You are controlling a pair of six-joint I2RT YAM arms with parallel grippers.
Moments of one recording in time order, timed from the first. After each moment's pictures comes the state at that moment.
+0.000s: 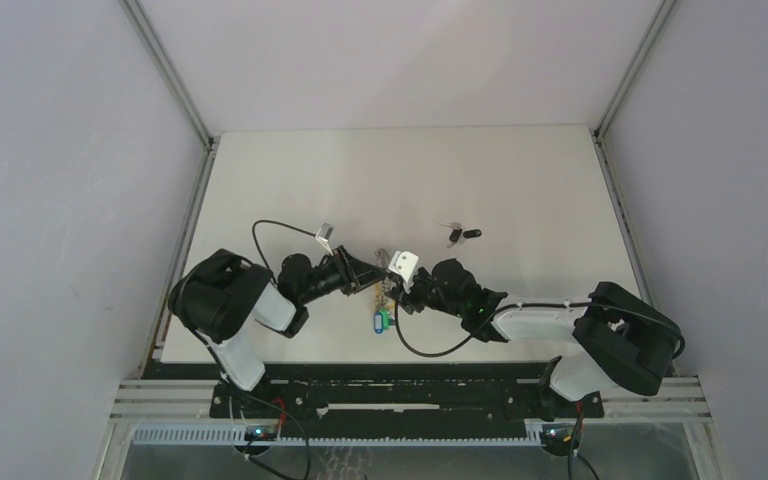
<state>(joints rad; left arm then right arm) -0.46 1.74 0.28 1.32 0.57 -1.19 0.94 1.42 0.52 0.55 -0.12 -0.21</state>
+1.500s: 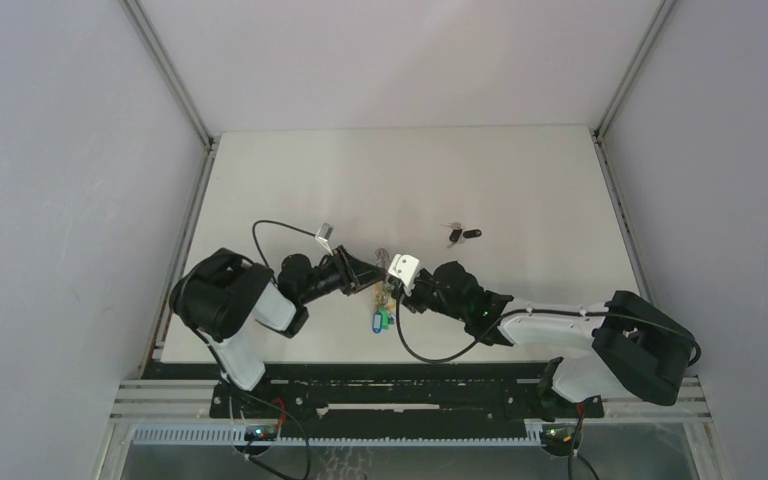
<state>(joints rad) -0.45 1.75 0.28 1.34 0.58 -1.19 0.97 1.35 0.52 0.50 -0.01 -0.26</state>
